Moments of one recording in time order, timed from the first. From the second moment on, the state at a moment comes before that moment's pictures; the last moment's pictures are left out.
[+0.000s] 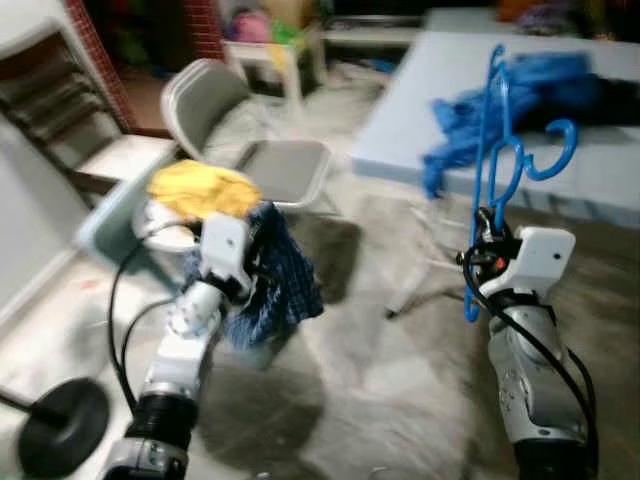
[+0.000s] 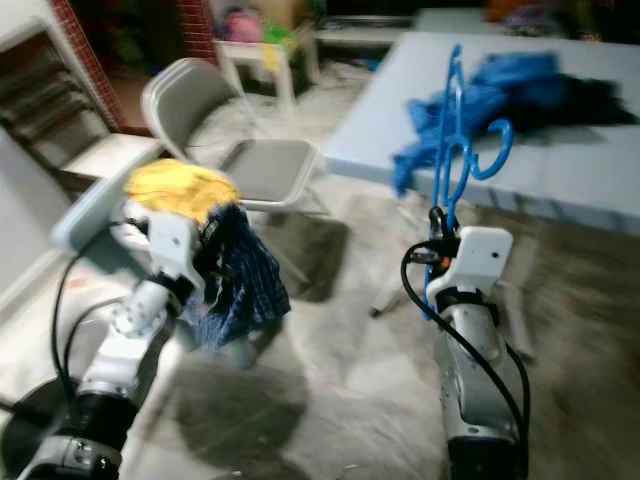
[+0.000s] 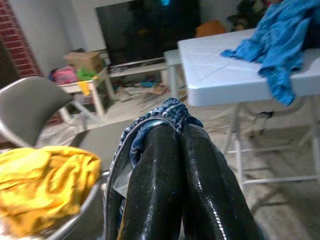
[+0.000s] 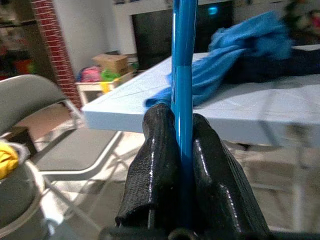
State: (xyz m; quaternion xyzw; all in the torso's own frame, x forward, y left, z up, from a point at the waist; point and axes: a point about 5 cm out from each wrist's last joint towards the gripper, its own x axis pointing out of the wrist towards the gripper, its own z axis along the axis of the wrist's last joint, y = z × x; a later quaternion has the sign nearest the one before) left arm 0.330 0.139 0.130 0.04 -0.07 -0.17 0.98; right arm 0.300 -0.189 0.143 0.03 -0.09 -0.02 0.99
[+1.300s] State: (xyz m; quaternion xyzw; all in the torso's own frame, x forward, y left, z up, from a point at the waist) left arm 0.335 0.130 0.130 0.00 -0.07 -0.22 0.97; right arm 0.300 -0.192 0.143 0.02 -0.09 -0.03 1.00
